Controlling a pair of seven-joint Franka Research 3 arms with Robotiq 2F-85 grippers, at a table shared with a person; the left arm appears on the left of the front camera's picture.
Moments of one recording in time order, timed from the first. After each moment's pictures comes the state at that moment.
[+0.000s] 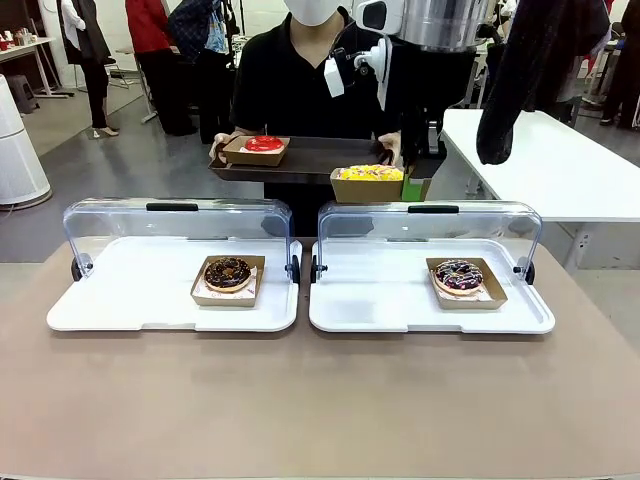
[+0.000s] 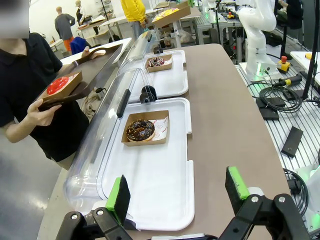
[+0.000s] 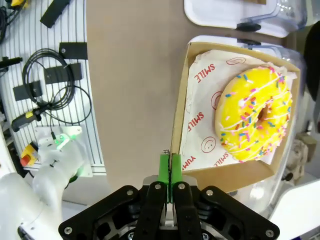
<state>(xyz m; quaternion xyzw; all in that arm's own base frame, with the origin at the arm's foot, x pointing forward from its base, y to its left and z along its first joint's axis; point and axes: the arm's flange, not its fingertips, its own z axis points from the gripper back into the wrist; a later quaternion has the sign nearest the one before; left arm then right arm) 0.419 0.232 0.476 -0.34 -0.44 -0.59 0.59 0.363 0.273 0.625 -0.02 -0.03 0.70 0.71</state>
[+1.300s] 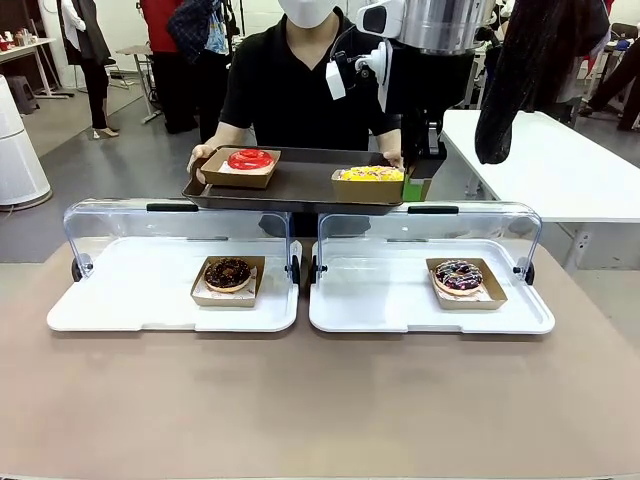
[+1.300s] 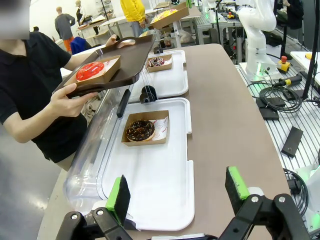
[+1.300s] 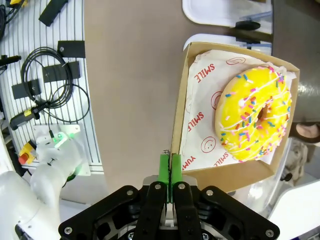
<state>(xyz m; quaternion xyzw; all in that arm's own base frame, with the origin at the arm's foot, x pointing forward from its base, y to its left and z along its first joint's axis) 0.419 0.232 0.476 -0.34 -0.44 -0.59 0.59 0.366 0.272 0.625 -0.03 -0.03 0.71 0.71</state>
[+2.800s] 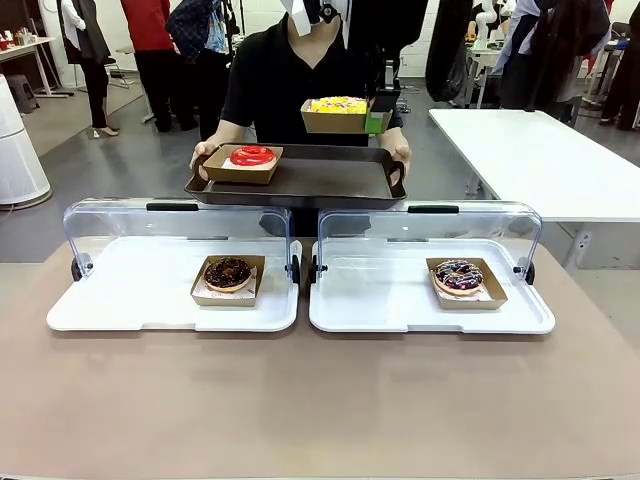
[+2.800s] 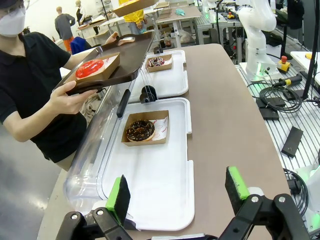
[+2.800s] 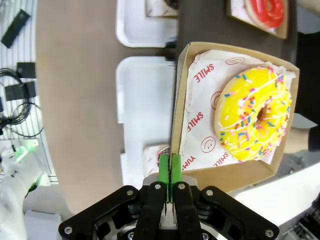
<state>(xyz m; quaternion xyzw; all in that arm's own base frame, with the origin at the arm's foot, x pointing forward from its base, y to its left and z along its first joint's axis) 0.419 0.232 0.476 -0.34 -0.44 -0.59 0.59 0.447 0.311 0.673 -0.08 -0.11 0.71 0.69</state>
